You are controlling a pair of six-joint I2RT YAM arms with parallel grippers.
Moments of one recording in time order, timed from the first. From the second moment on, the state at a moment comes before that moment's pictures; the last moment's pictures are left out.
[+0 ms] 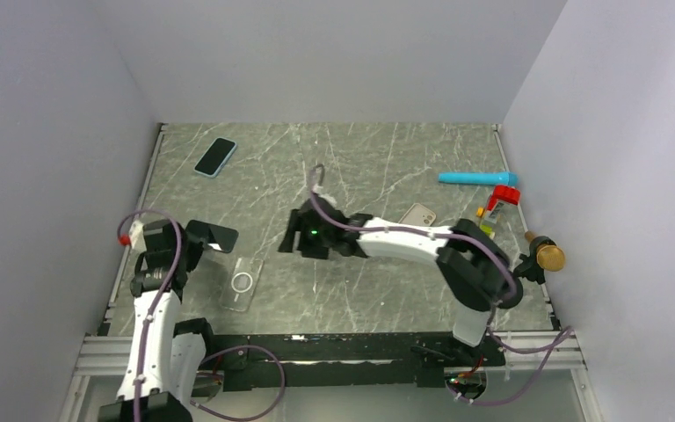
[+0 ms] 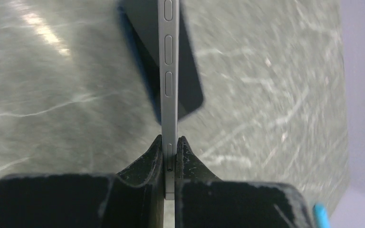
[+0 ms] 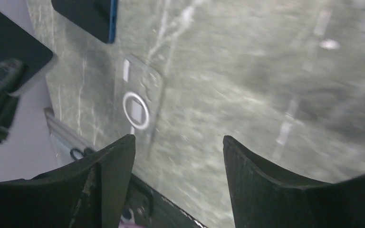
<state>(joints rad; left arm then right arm) 0.14 0.71 0.54 -0.53 -0.08 -0.92 0.94 1.71 1.06 -0.11 -0.05 1.02</state>
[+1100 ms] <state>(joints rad) 0.42 0.64 0.16 -0.24 0.16 -1.19 1.30 2.37 1.98 -0.85 0.47 1.31</state>
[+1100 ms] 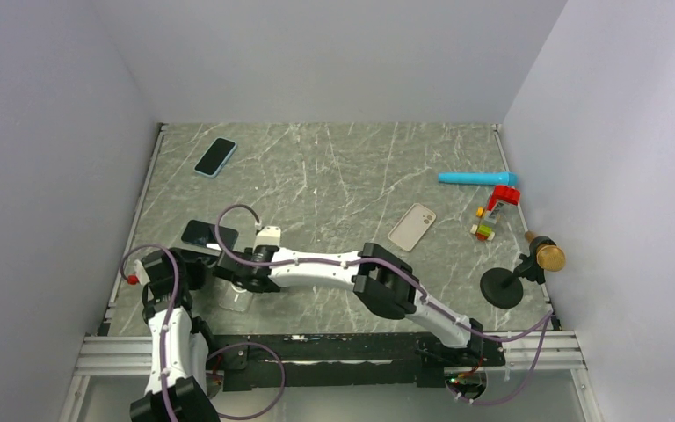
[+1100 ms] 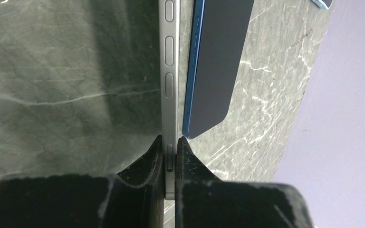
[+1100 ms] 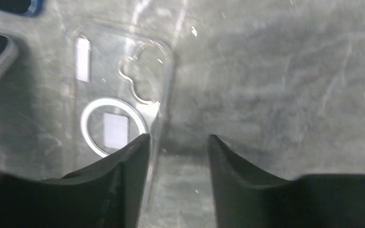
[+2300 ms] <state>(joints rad) 0.41 0.70 0.18 -0.20 0.28 -1.13 0.80 1.91 1.29 -0.66 0.55 1.14</state>
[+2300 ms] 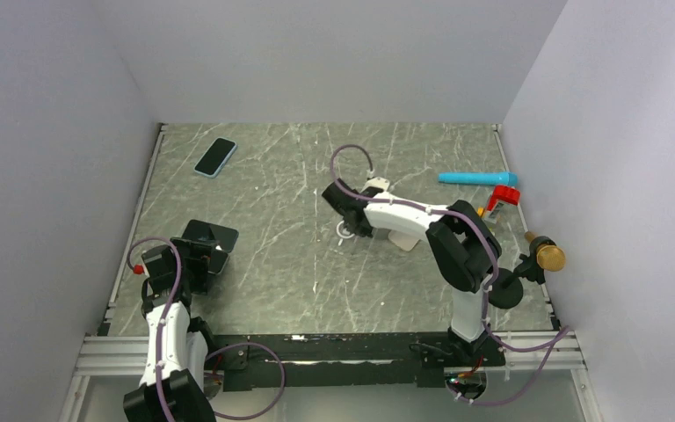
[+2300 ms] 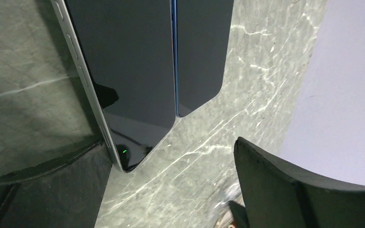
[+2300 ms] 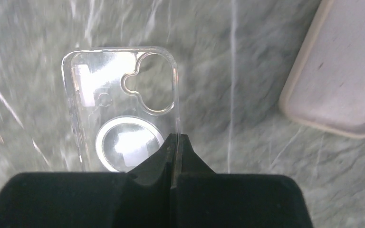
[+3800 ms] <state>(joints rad) 0.09 0.90 0.73 -0.36 0.11 -0.61 0.46 1.83 1.33 -0.69 0.54 0.99</state>
